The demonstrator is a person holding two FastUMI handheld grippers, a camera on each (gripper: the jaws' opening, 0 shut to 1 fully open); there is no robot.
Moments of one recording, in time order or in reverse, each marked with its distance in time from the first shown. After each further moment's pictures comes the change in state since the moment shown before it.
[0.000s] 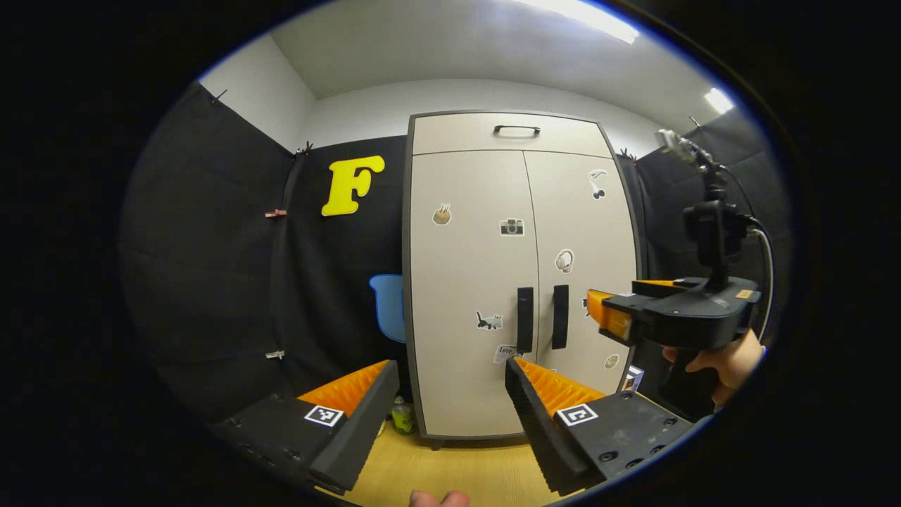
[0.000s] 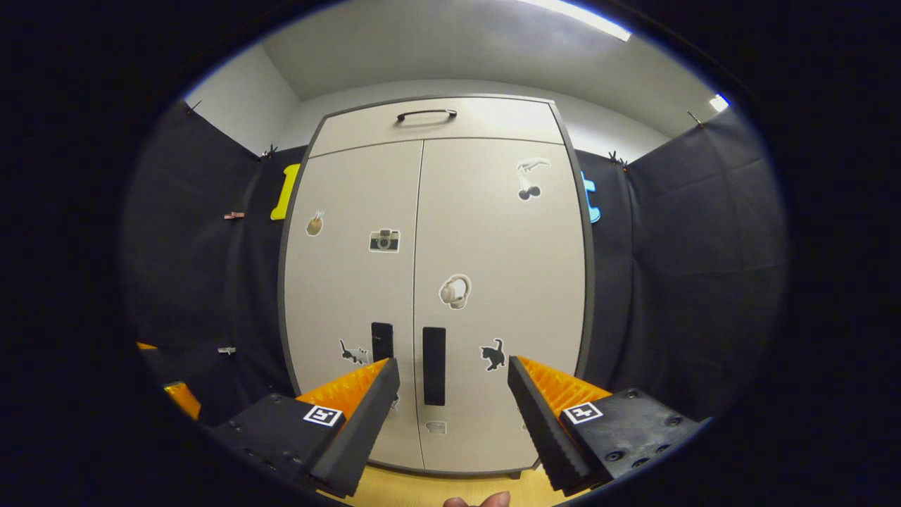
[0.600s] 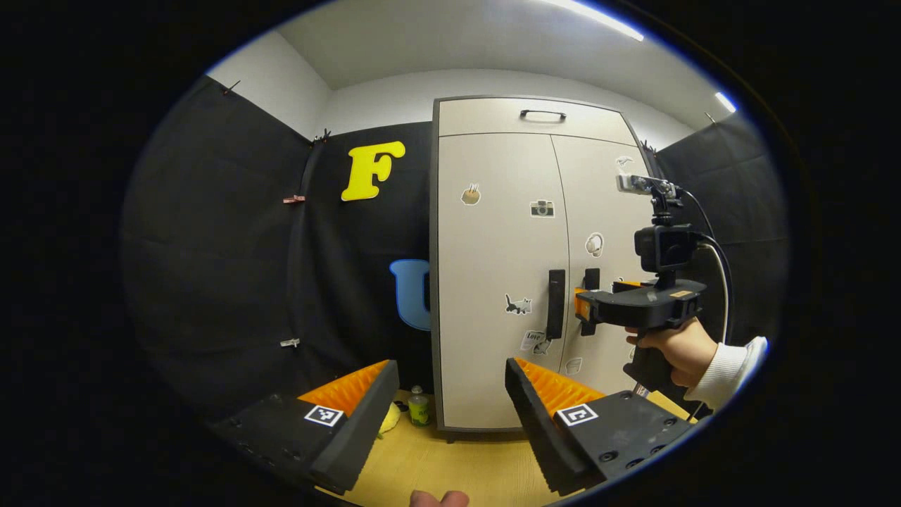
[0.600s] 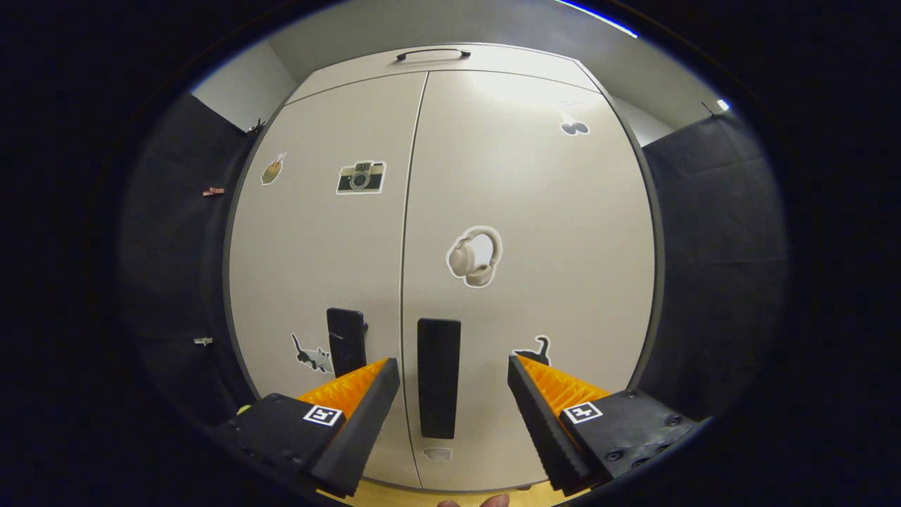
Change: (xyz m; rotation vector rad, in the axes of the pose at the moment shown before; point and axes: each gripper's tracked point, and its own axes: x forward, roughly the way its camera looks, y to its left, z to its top) left arm 0.010 0.032 -0.026 -0.018 0.049 0.066; right arm 0.108 0.016 -0.047 -0.028 0.041 -0.016
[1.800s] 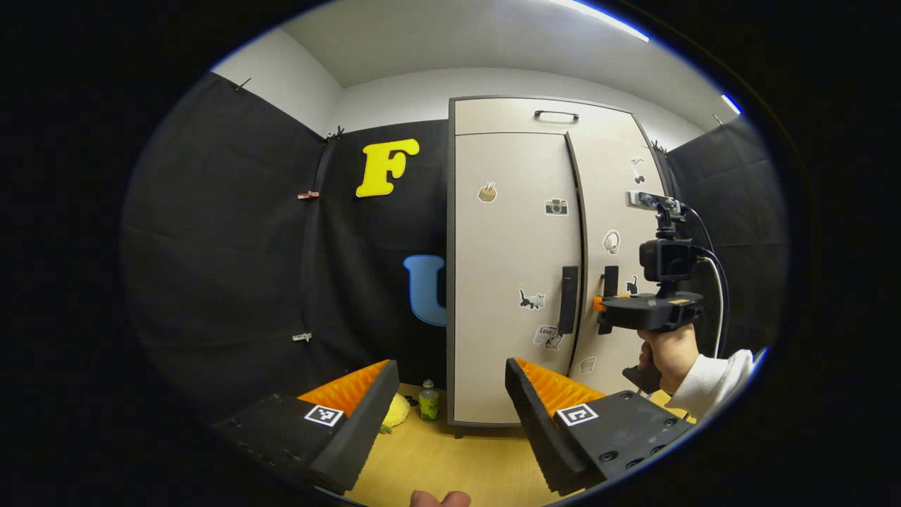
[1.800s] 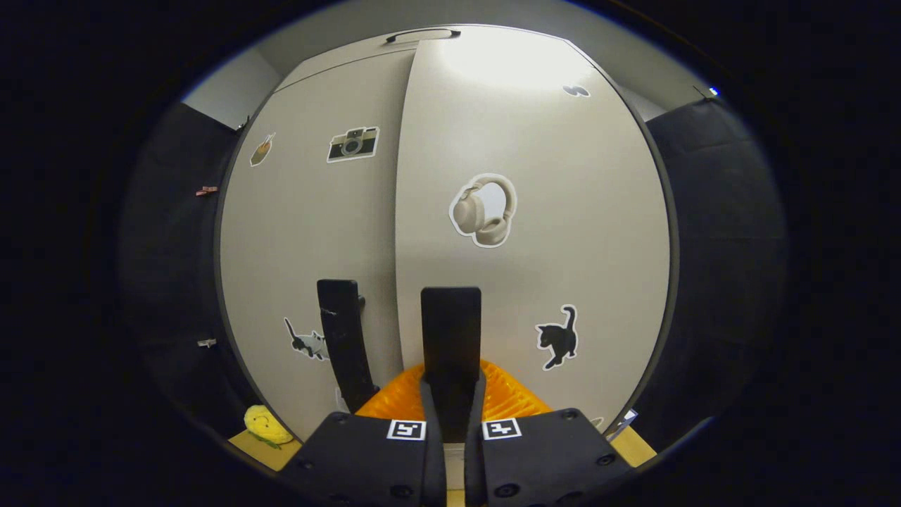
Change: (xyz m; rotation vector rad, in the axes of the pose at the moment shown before) left arm -0.017 0.015 -0.002 -0.012 0.011 0.044; right arm 0.002 0.002 -0.022 0.062 0.067 0.003
